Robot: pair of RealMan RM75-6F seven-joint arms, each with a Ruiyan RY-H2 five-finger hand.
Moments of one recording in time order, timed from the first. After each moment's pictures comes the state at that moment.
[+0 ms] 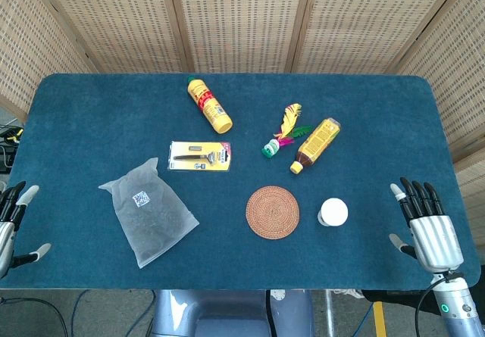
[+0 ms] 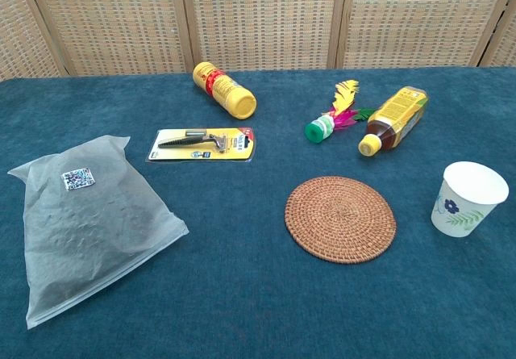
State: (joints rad) left arm -0.06 -1.00 -0.01 -1.82 1.49 1.51 0.12; right arm 0.18 -1.21 -0.01 -1.52 -1.58 1.59 -0.17
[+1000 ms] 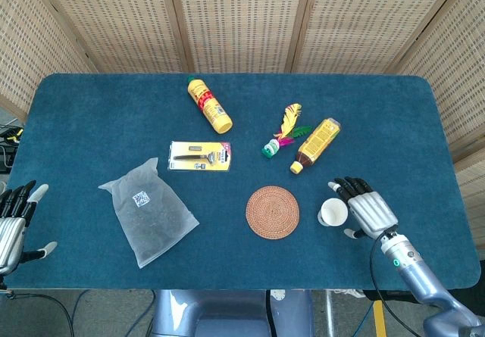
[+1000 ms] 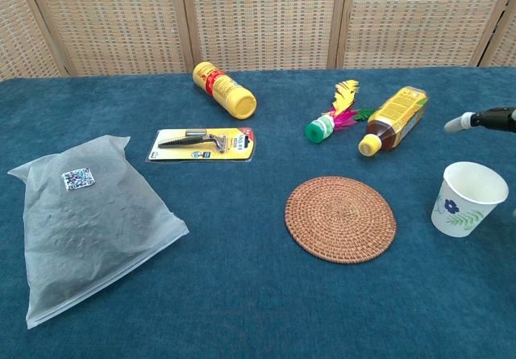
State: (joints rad) left arm -0.09 -1.02 -0.03 -1.82 1.43 1.43 0.18; right arm 0.48 -1.21 0.06 -1.58 -1.39 0.97 -0.16
